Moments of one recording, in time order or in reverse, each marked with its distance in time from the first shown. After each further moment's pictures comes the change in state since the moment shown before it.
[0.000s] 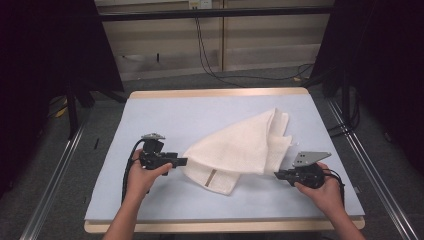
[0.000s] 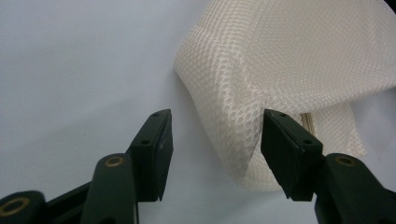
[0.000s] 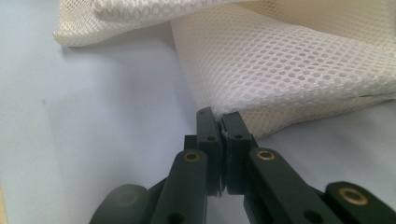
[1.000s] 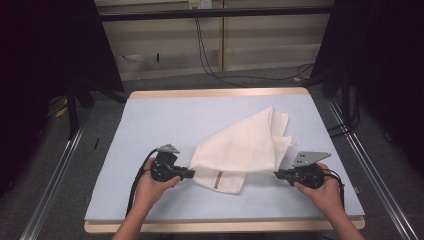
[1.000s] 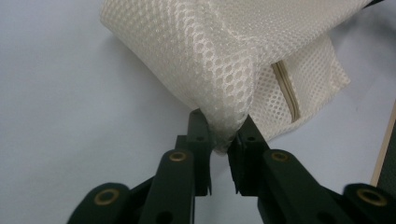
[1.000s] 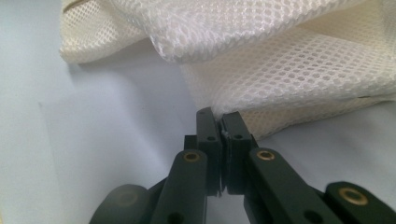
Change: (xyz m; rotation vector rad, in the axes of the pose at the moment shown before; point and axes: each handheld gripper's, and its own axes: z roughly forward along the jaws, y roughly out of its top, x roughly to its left) left arm -0.032 -0.011 0.017 0.108 -0.056 0.107; right arm 0.000 0.000 0.001 -0.011 -0.012 0.001
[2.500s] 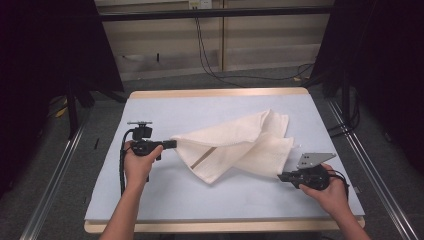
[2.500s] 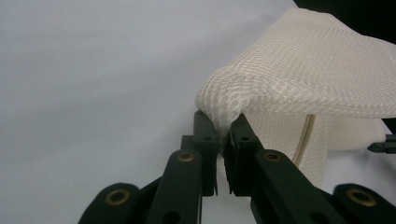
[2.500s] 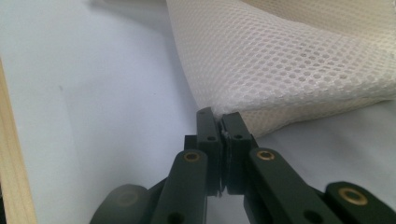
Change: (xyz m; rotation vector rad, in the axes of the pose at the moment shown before) left arm 0.056 0.031 -0.040 -0.231 0.094 -0.343; right arm -0.001 -0.003 -0.012 0.016 0.040 -0.018
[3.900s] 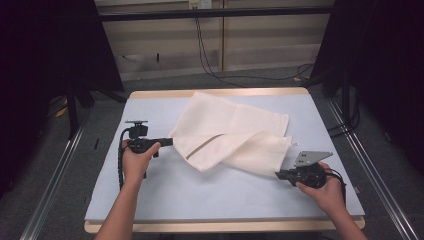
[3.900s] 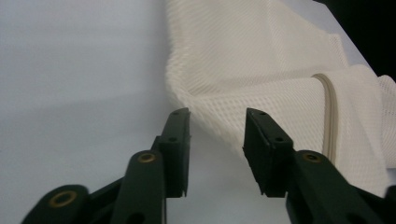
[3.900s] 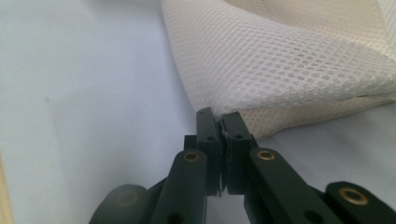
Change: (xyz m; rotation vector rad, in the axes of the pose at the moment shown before) left arm 0.024 0.002 0.003 -0.018 0.061 -0.044; right arm -0.001 0.004 0.008 -0.010 -0.024 0.010
